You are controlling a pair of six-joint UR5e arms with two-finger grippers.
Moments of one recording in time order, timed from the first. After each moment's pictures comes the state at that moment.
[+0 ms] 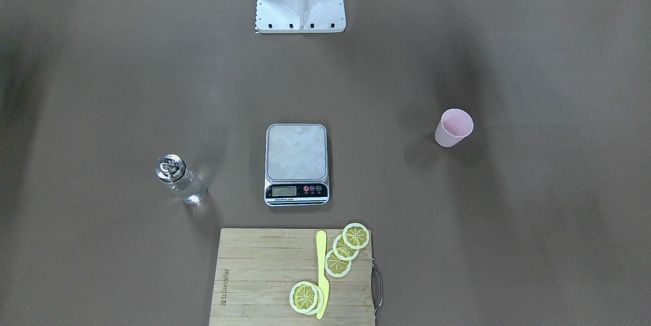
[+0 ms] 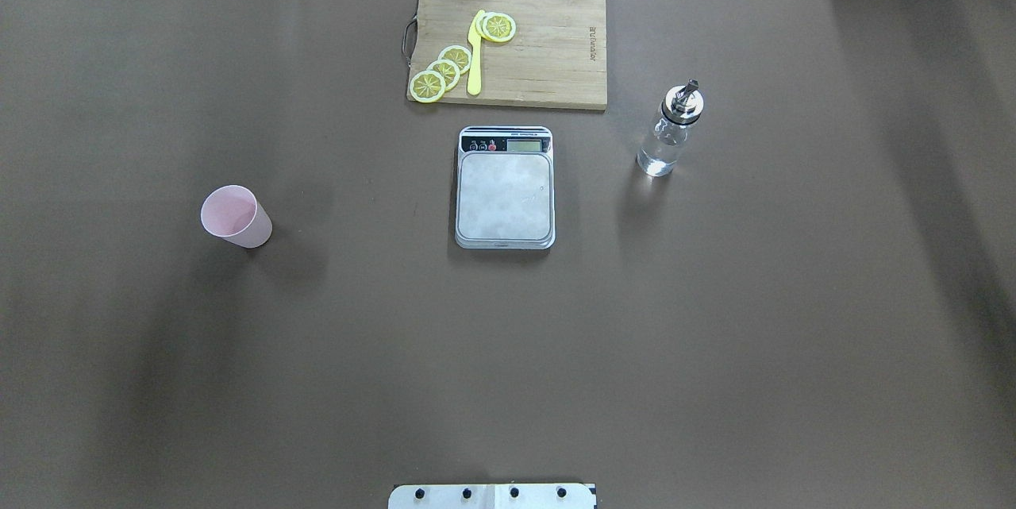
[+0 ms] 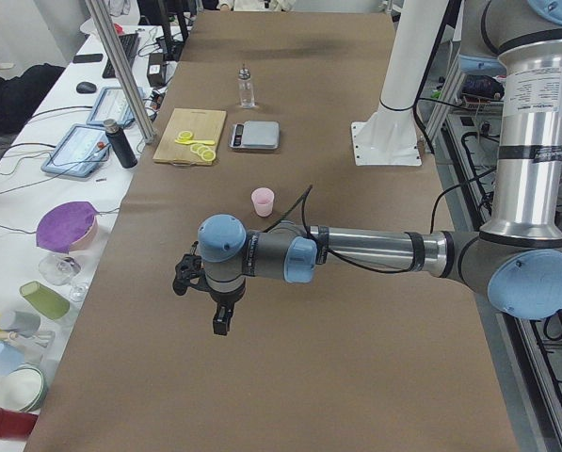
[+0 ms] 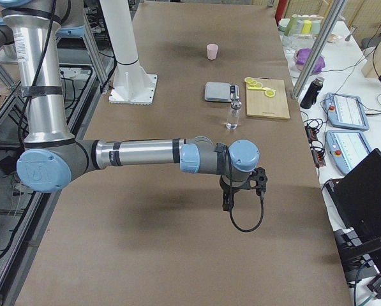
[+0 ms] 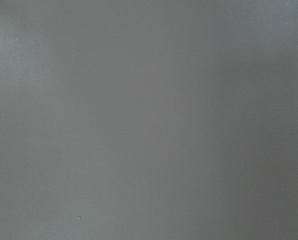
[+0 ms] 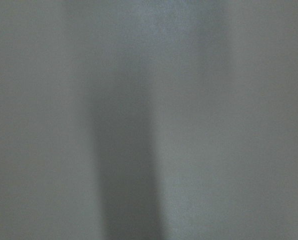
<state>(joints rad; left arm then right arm) -1.59 -1.57 -1.62 -1.64 -2.34 0.05 1.57 -1.49 1.59 -1.68 2.45 0.04</state>
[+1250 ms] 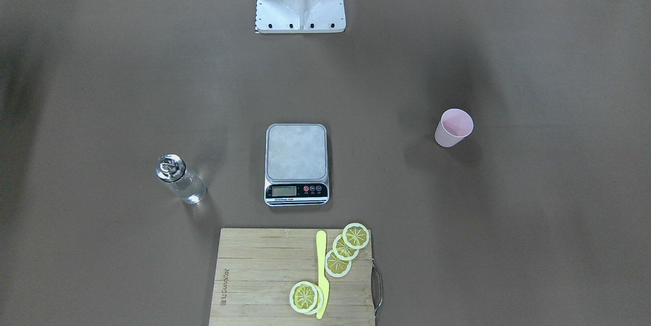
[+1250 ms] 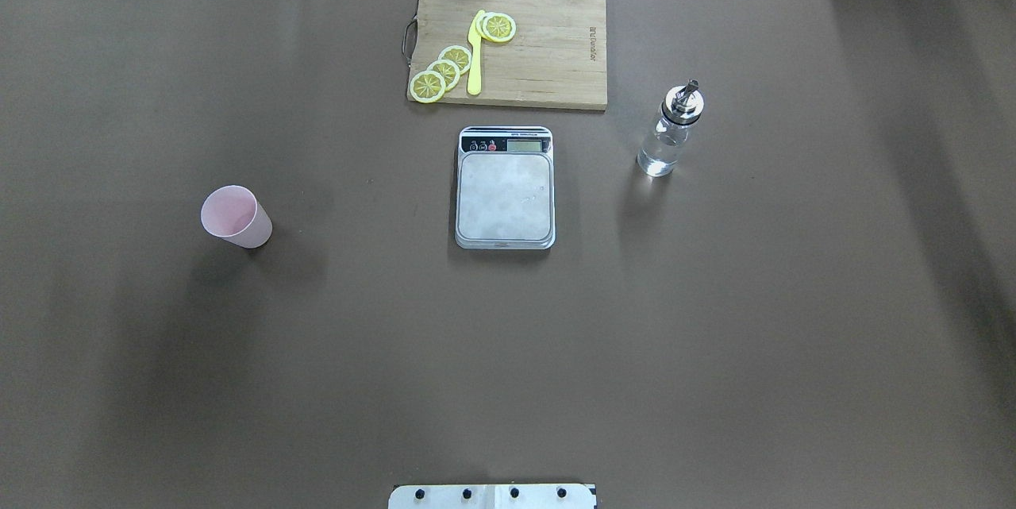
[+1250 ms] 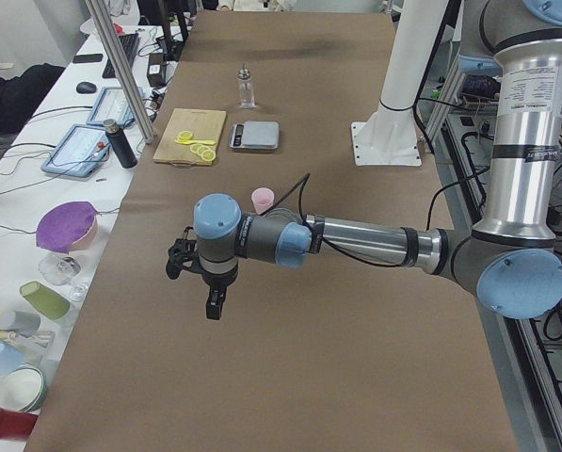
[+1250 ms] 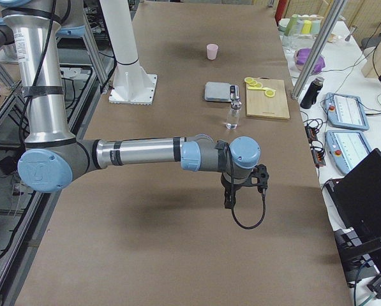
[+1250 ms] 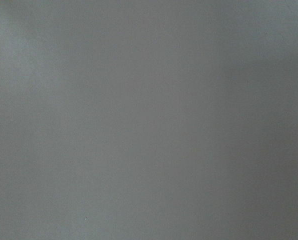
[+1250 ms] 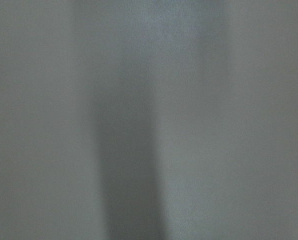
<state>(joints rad) -1.52 -1.62 -1.70 -1.64 -2.30 -0.15 1.57 -1.48 1.60 -1.68 2.45 0.04</state>
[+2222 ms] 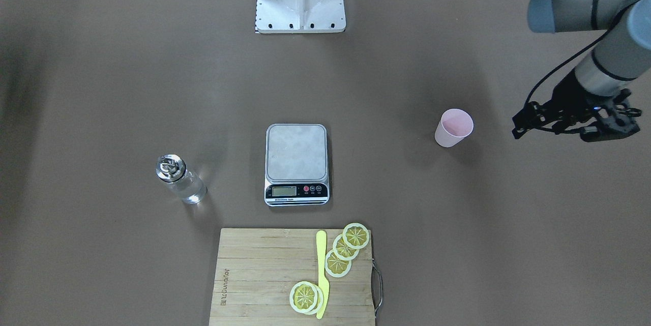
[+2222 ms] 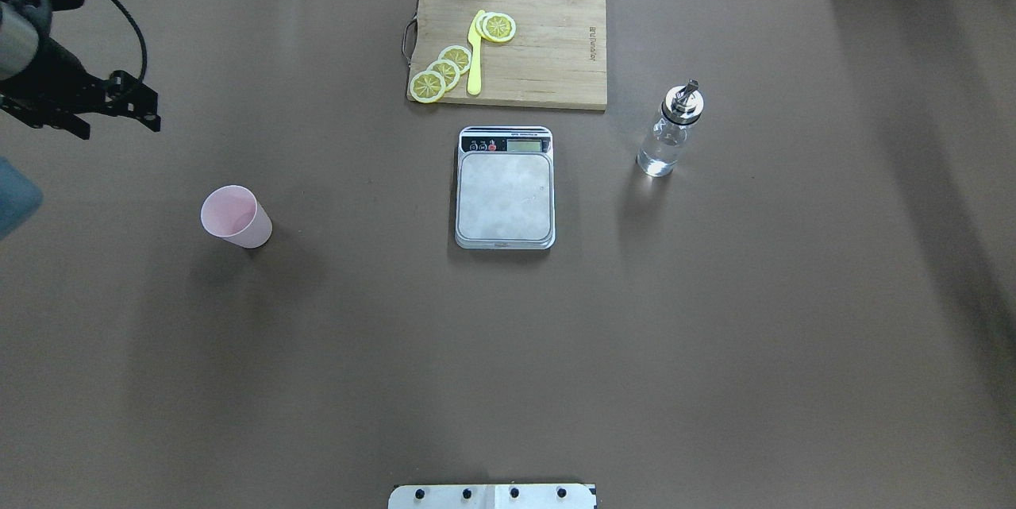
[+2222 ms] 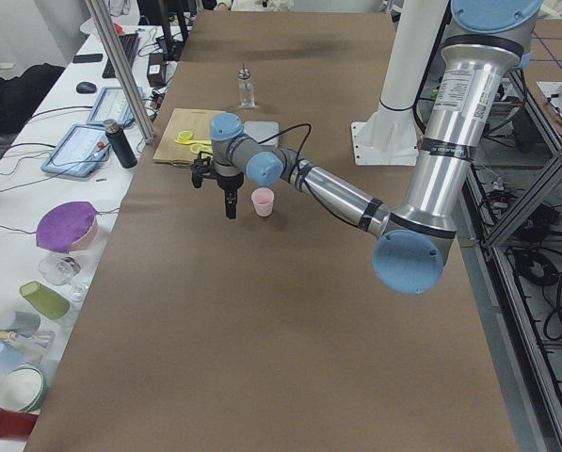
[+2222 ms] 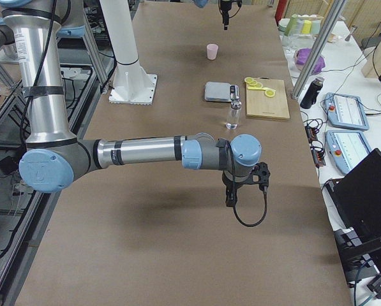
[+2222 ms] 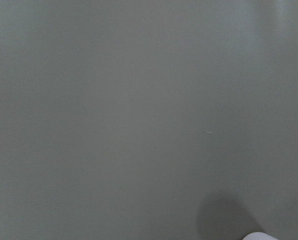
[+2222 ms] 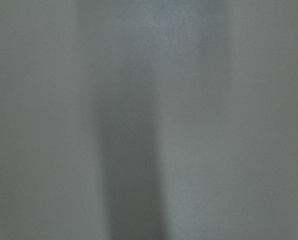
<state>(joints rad) -1.02 -1.83 -1.79 -1.68 -2.18 -0.89 1.56 -1.48 1.60 -1.68 2.45 0.04</state>
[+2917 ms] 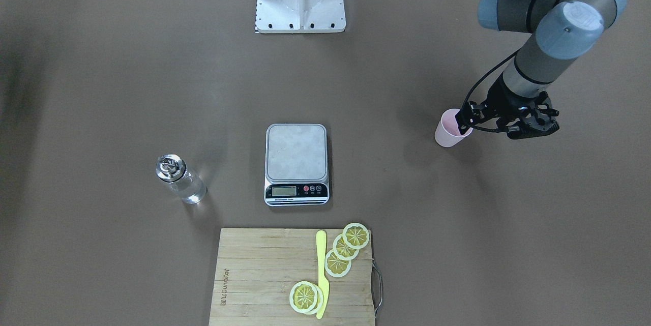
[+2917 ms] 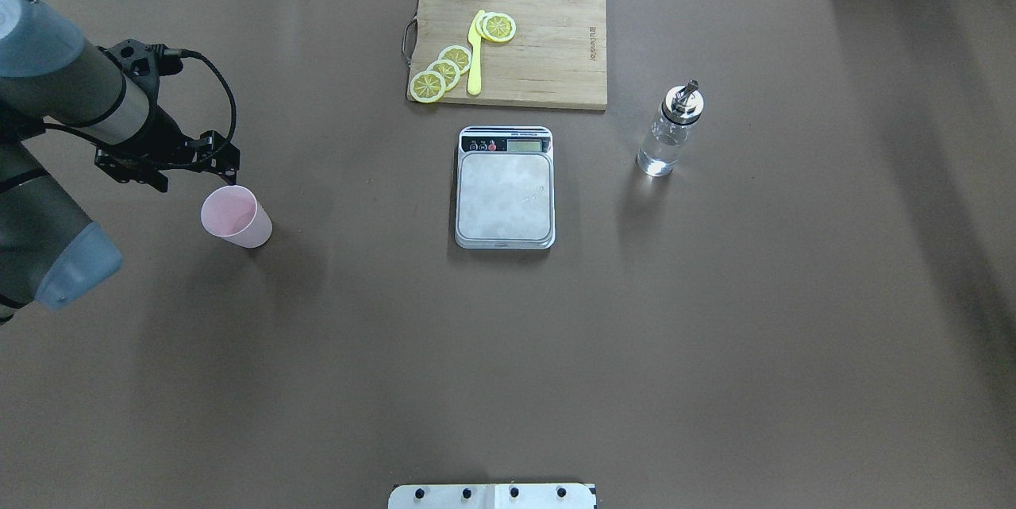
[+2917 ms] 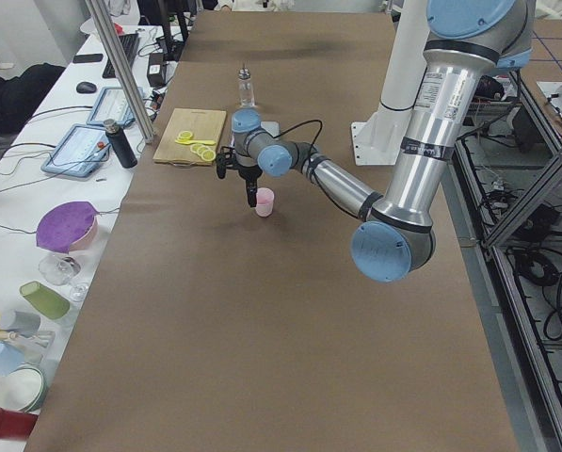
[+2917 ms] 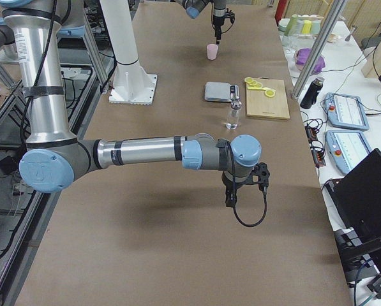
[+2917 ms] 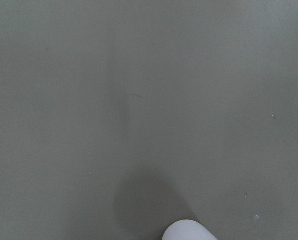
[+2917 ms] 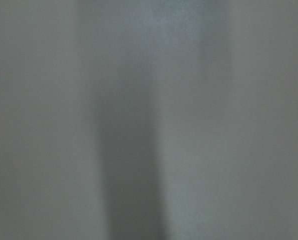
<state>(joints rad) -0.88 -1.83 -1.79 -1.68 -2.14 -0.99 1.56 -1.48 1.60 -1.68 2.45 0.04</state>
